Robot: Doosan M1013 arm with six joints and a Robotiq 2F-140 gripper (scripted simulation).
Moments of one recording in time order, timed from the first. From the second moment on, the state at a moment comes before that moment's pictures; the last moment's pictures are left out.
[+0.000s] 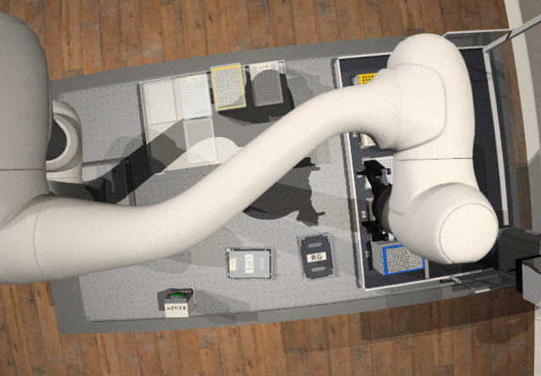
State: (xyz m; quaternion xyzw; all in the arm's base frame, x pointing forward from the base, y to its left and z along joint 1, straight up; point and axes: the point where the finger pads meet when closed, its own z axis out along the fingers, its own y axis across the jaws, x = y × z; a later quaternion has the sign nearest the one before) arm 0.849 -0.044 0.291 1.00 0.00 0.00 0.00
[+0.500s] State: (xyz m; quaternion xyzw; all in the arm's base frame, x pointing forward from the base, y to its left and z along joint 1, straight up) arm 0.884 -0.098 0.291 1.00 0.00 0.00 0.00
